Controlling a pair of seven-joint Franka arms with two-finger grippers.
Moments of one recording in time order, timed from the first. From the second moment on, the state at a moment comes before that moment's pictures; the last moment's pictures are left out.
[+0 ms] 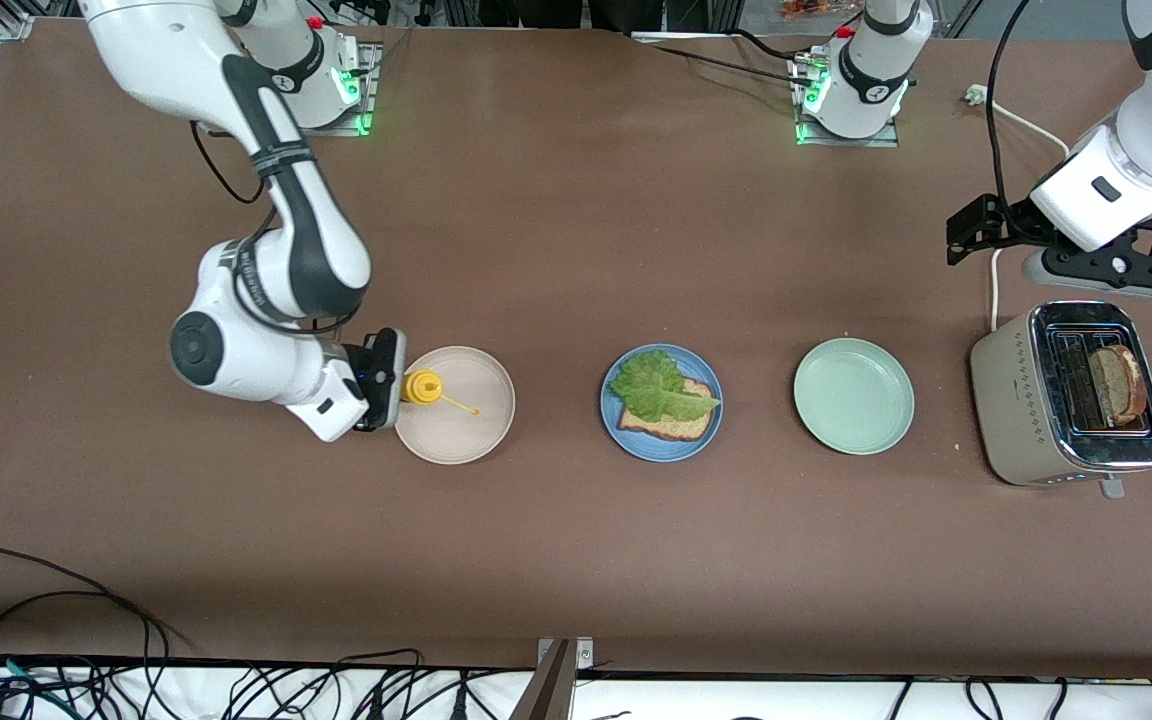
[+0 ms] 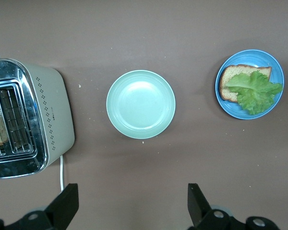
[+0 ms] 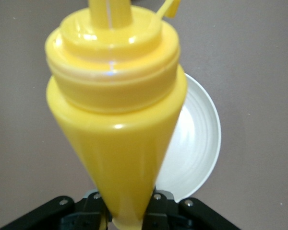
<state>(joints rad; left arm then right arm) -0.03 0.02 -0.09 -1.64 0.00 1.61 0.01 0.41 0.57 -0.10 -1.61 0.40 2.10 -1.35</state>
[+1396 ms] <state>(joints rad) -0.03 0.02 -0.09 -1.64 0.00 1.61 0.01 1.08 0.82 -0.42 -1.20 -0.12 1.70 -0.61</state>
